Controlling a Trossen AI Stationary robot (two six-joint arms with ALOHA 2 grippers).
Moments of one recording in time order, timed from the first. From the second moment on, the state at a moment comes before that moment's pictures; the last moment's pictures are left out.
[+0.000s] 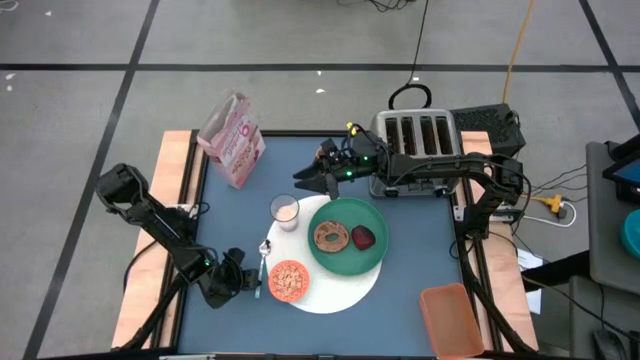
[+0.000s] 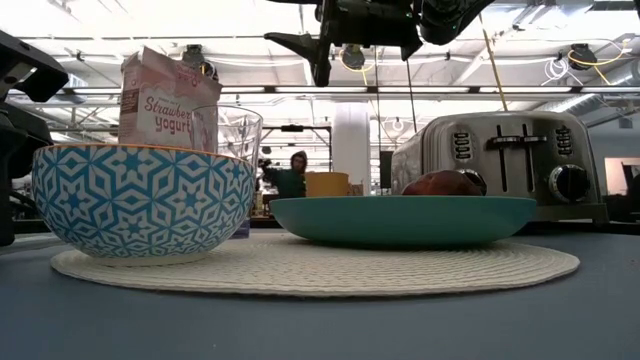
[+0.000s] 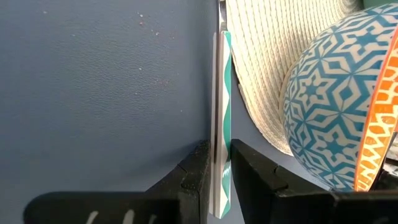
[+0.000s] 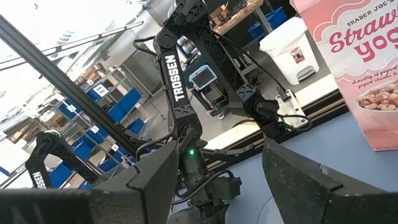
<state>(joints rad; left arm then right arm) -0.84 1.48 0.45 0.06 -0.44 -2.15 -0.23 1.69 1.17 0.50 -0.47 0.67</state>
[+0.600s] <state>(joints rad) -0.84 1.48 0.45 0.05 -0.44 -2.21 -0.23 1.69 1.17 0.47 -0.47 0.67</state>
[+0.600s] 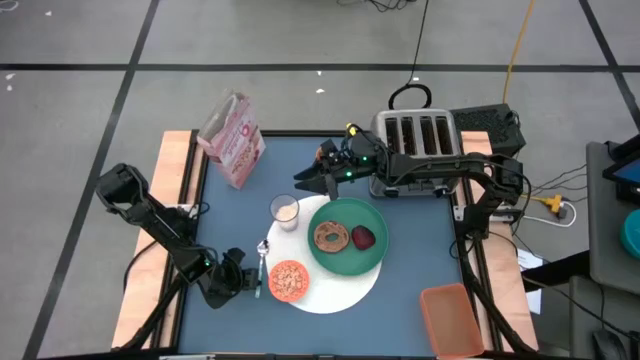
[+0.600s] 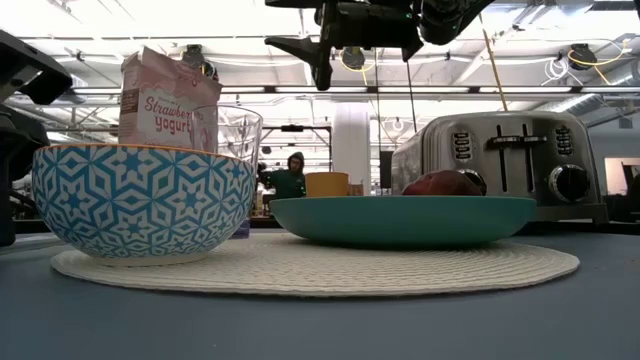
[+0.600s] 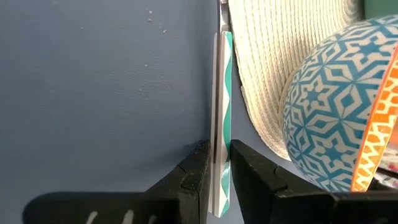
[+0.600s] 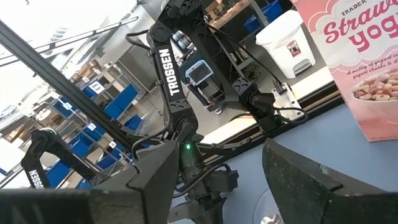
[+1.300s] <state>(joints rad) -0.84 1.48 0.45 0.03 -0.53 -2.23 -0.23 1.69 1.17 0.47 -0.47 0.67</state>
